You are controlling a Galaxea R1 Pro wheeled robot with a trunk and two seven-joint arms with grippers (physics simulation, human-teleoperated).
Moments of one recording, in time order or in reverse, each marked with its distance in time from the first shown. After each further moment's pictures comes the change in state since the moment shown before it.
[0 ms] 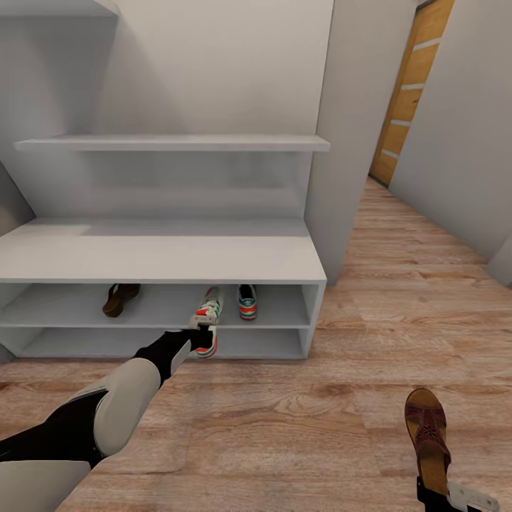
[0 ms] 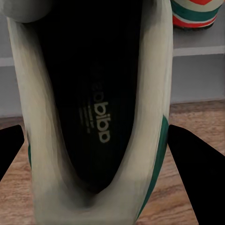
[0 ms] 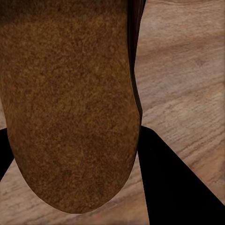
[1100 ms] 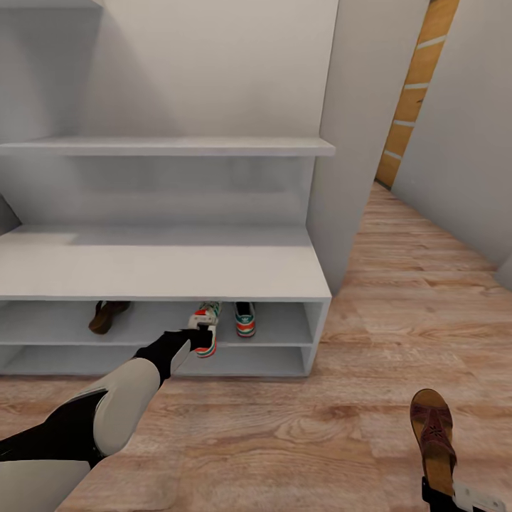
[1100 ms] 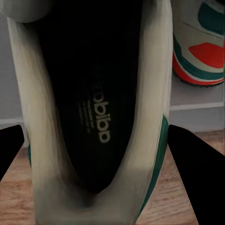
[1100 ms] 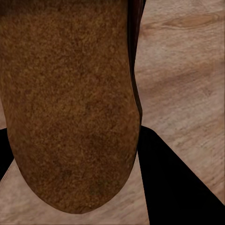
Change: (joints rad) left arm 0.000 0.002 0.003 -0.001 0.001 0.000 0.000; right arm 0.000 -0.012 -0.009 0.002 -0.009 -0.002 -0.002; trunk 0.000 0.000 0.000
